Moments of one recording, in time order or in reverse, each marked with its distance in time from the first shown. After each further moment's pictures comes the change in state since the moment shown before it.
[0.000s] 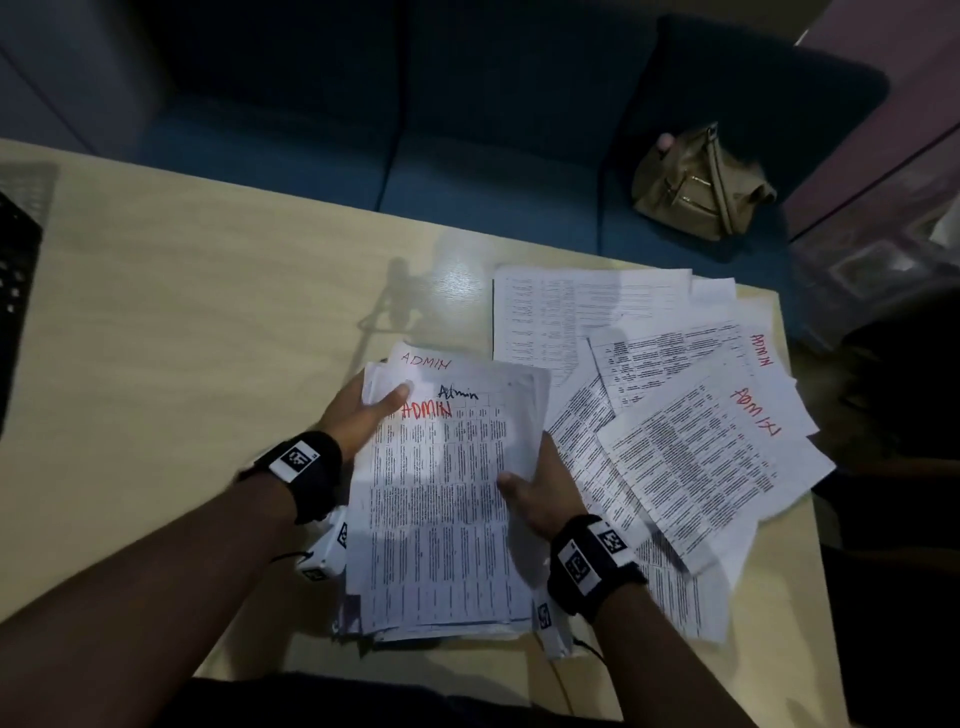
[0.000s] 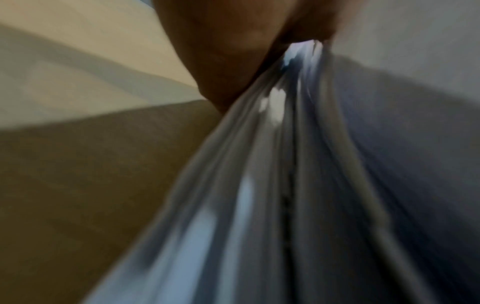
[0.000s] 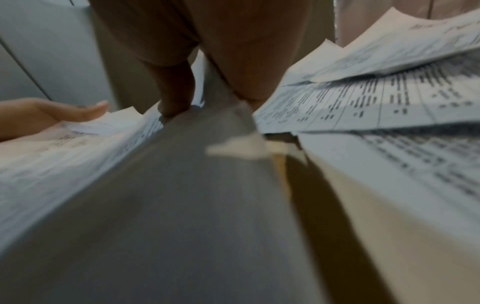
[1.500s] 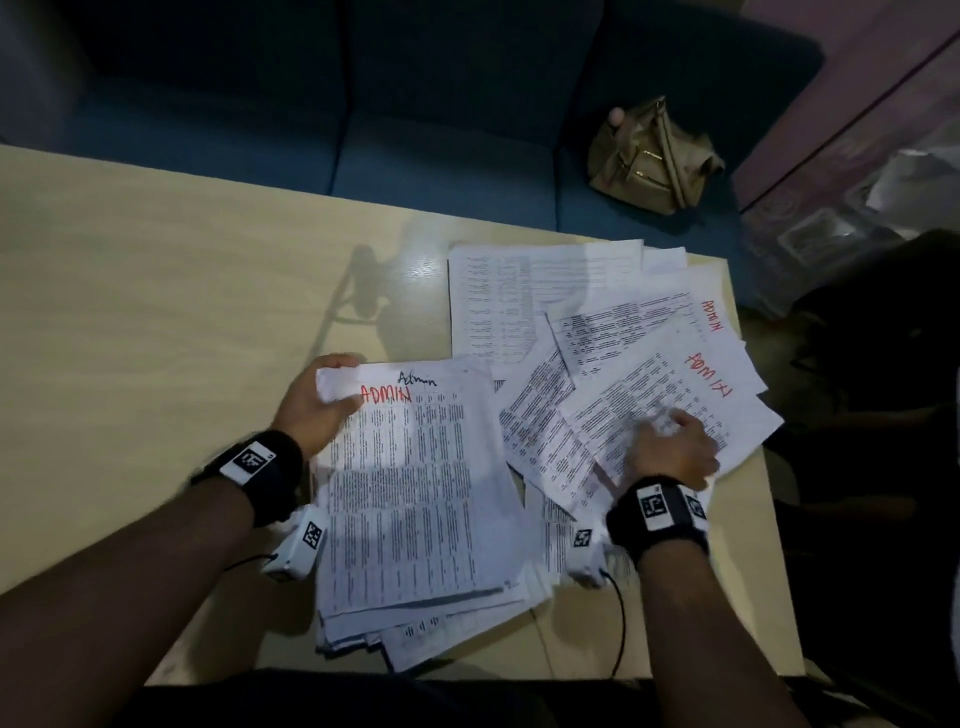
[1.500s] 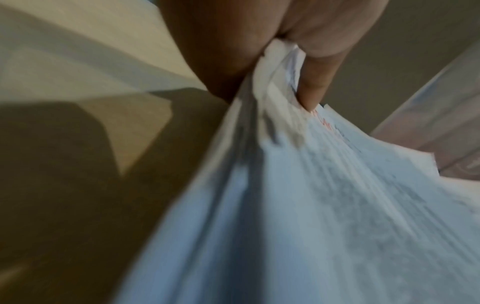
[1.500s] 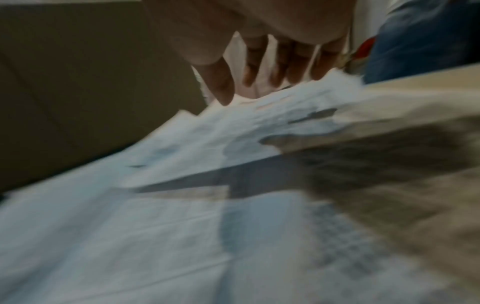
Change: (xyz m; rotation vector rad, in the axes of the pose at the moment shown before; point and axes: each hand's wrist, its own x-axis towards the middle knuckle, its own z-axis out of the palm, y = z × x) left_hand 0.003 -0.013 0.004 0.132 0.119 0.171; right_hand 0.008 0.059 -0.117 -0.041 0.894 0.440
